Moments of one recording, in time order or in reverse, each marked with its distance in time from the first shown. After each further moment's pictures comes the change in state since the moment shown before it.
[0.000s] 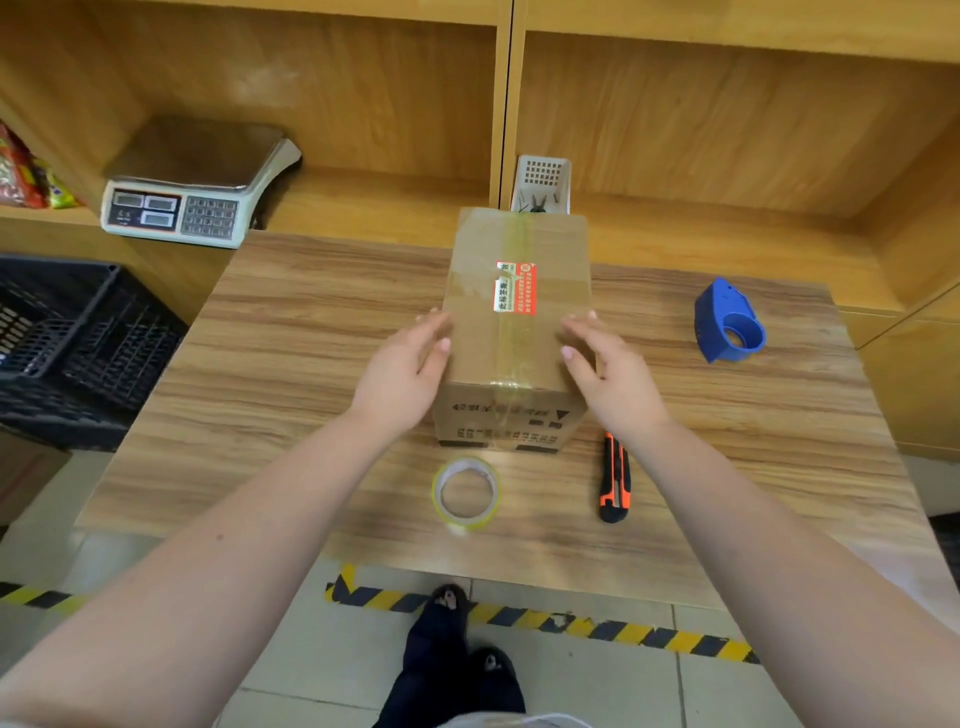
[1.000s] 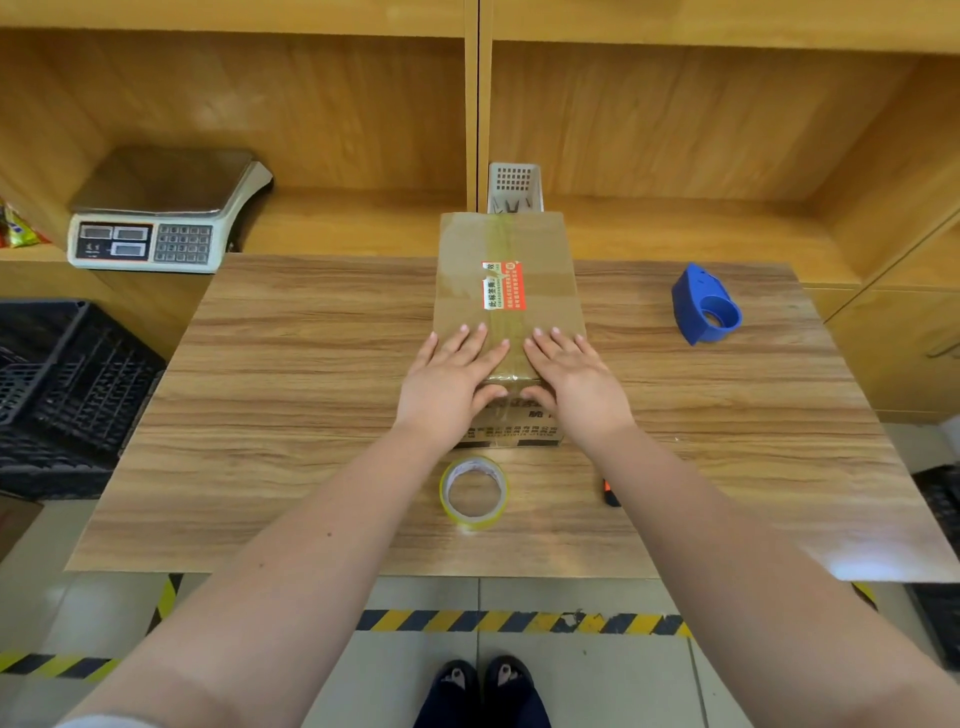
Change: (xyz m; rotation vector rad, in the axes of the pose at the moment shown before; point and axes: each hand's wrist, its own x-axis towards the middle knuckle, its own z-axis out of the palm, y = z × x) left_hand -0.001 -0.001 0.036 0.669 -0.198 0.314; right_hand -0.011 -0.001 0.043 -0.636 -0.096 -0.179
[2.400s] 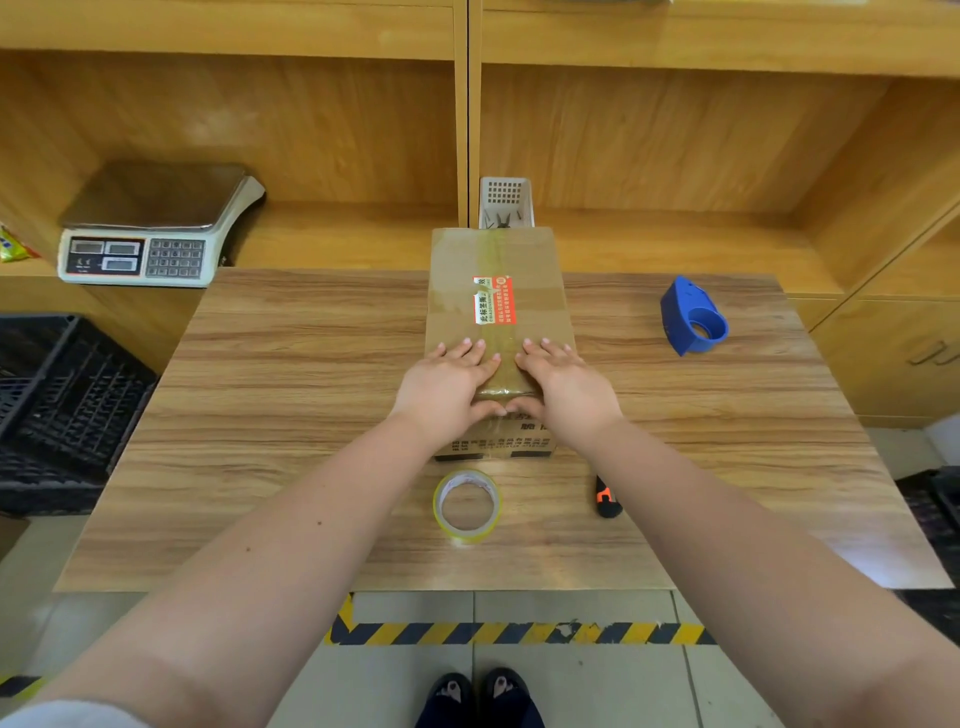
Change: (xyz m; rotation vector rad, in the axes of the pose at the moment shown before) left_hand 0.019 0.003 -0.020 0.086 -0.116 0.076; right_hand 0.013 -0.003 -0.016 0.043 -0.086 0.042
